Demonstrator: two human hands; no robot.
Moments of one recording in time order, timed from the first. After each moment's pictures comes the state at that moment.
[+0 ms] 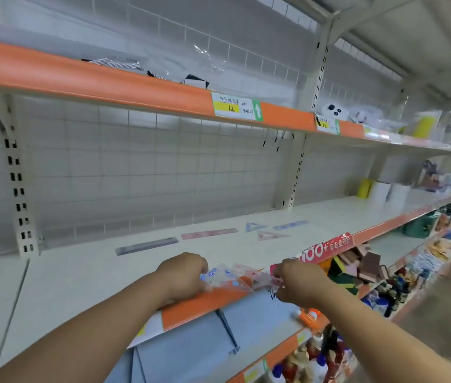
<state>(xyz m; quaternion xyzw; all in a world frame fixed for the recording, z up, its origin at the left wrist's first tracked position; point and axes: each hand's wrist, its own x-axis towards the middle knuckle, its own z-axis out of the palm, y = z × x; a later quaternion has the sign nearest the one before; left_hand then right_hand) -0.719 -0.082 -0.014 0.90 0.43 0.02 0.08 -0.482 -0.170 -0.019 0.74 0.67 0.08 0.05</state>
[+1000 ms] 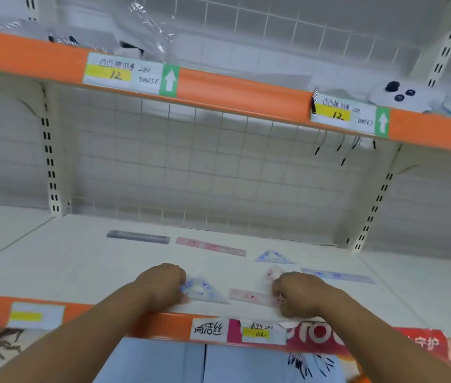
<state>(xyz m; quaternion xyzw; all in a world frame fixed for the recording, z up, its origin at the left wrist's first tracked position) -0.591 -0.032 -0.053 0.73 0.68 0.00 0.07 -0.309 0.008 -0.023 0.51 0.85 0.01 0.15</state>
